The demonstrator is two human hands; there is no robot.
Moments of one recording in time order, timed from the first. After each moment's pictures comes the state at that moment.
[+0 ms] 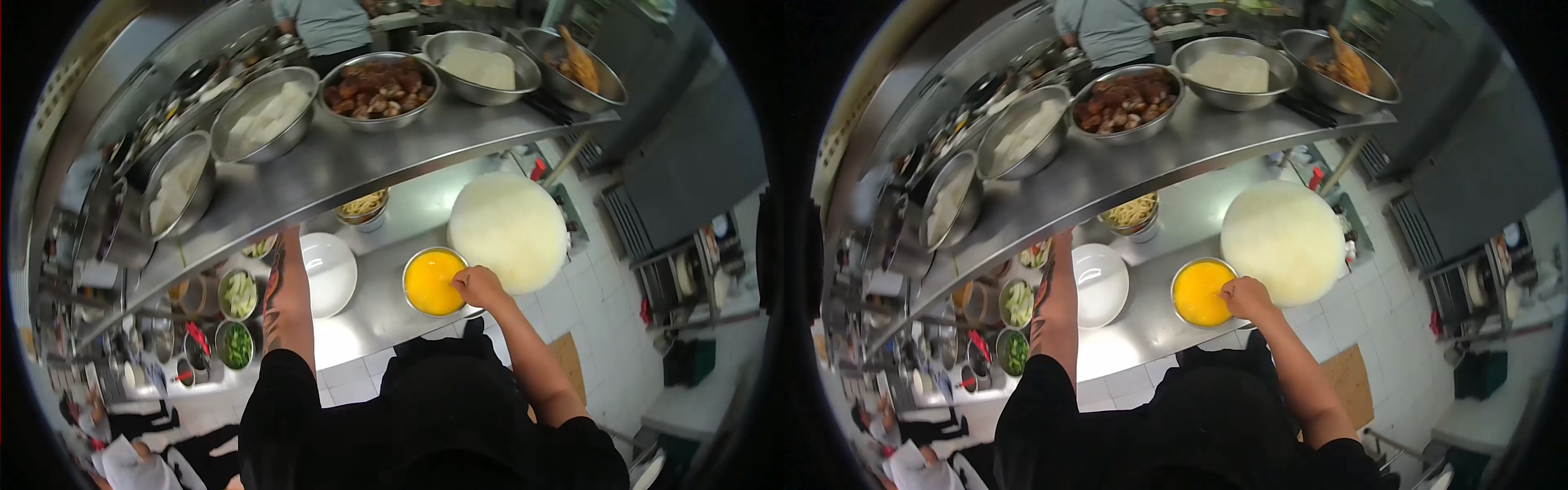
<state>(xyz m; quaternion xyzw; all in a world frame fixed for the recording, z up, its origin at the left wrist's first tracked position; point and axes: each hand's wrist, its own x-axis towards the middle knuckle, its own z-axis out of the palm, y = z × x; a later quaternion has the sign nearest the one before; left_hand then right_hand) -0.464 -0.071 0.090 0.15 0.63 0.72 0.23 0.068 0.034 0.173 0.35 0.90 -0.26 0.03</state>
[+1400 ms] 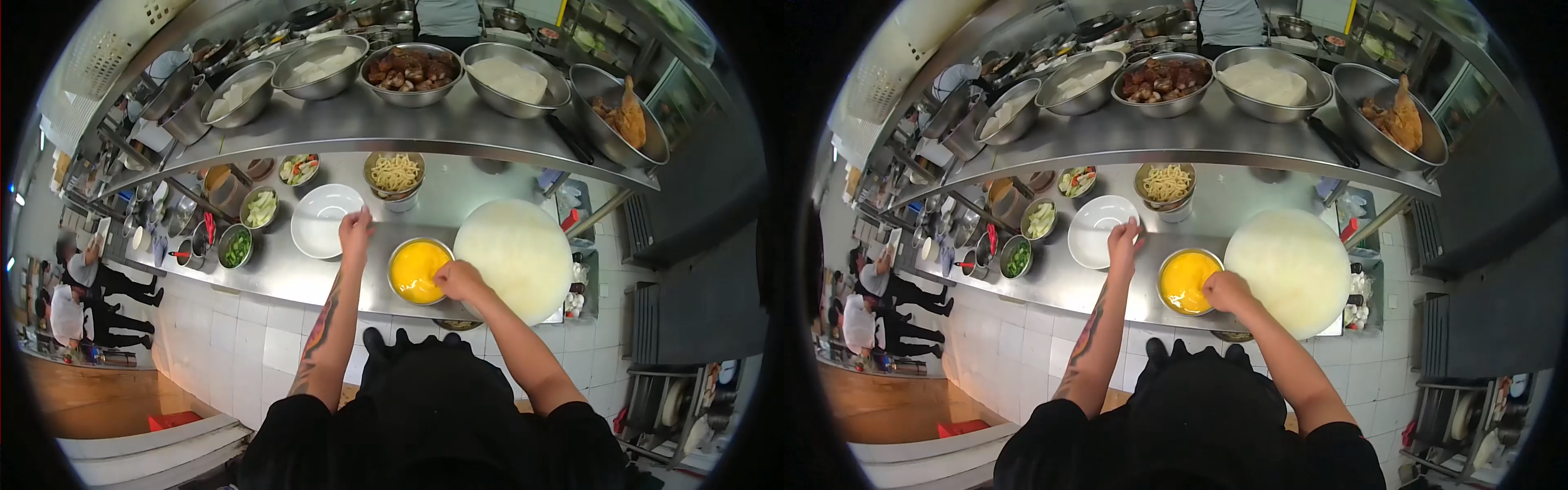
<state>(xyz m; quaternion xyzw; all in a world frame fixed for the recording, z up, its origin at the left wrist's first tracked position) -0.152 -0.095 0.150 -0.01 0.65 0.75 0.13 0.058 0.089 0.150 0.08 0.96 -0.26 0.06</state>
